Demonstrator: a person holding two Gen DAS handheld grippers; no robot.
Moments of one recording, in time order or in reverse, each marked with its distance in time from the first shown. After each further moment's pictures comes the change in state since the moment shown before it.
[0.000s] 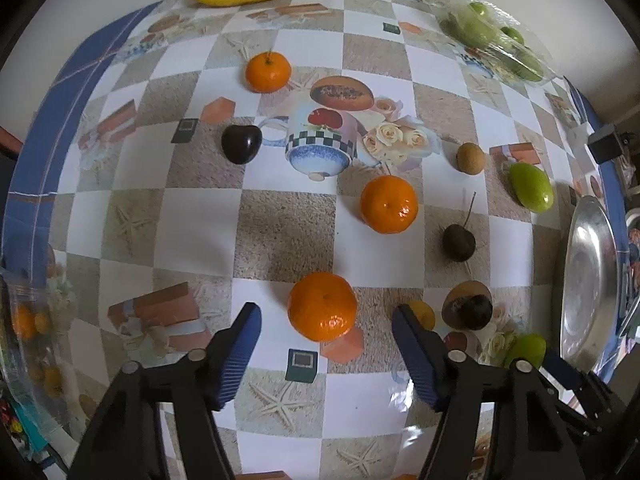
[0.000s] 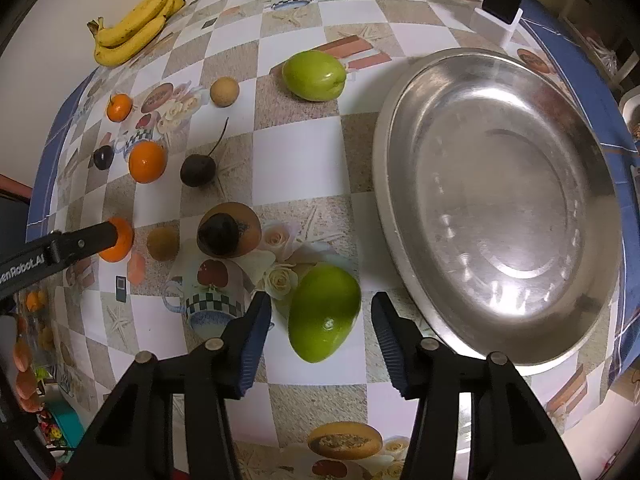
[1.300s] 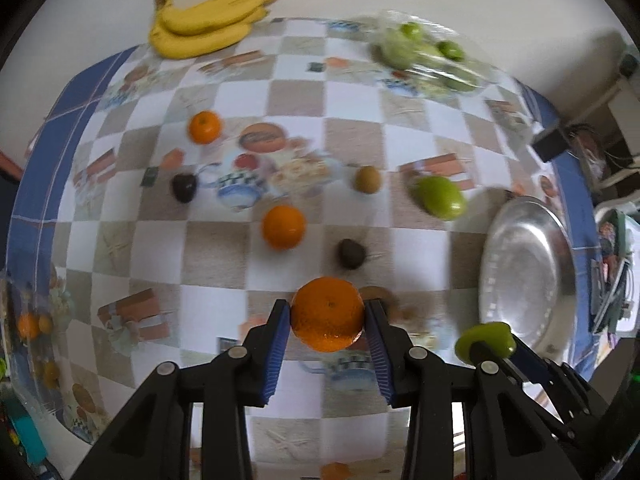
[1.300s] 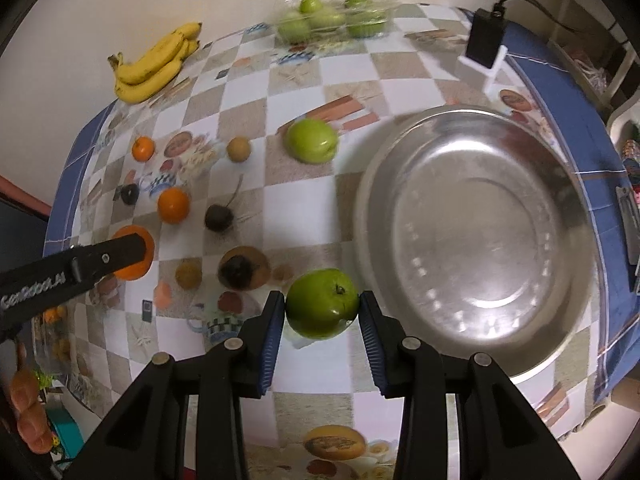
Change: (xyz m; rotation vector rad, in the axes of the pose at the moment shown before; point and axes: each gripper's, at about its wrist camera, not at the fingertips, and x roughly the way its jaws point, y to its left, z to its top) left arm -0.055 -0.070 -0.007 0.054 -0.082 -0.039; right arm -0.051 -0.021 0.008 0.010 -0.134 0.022
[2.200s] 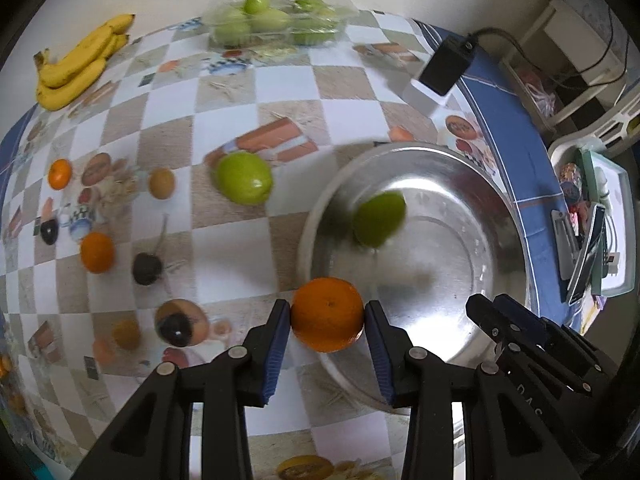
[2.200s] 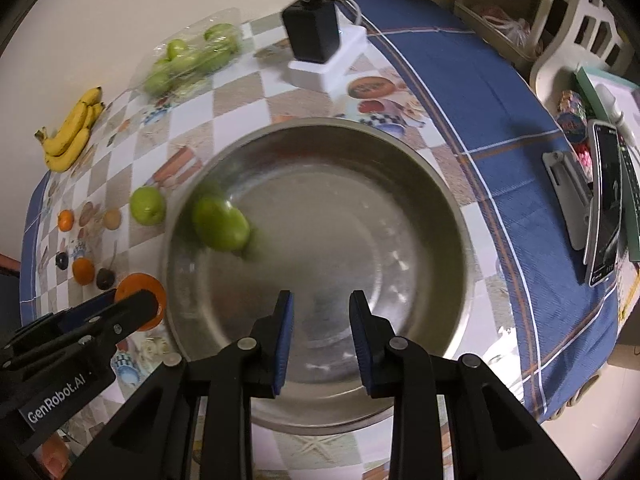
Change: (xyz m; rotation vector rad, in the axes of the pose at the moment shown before) left arm 0.041 -0.155 -0.007 0.177 0.037 -0.087; right arm -0.008 -0.142 0.018 0.168 -0.009 -0.087
